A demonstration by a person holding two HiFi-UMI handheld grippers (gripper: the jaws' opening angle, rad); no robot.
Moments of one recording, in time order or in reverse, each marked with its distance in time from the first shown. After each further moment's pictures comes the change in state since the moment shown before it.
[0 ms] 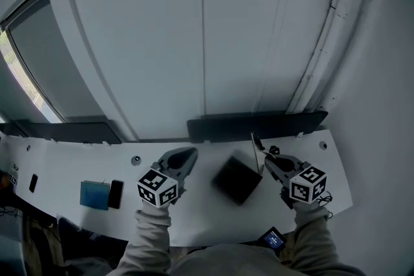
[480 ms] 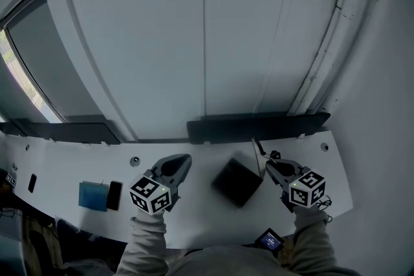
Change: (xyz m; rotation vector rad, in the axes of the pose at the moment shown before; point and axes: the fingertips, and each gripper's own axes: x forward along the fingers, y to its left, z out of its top) left arm -0.016 0.017 -0.013 -0.074 0.000 0.030; right arm 0.012 -0.014 -0.020 -0.010 0.048 -0.012
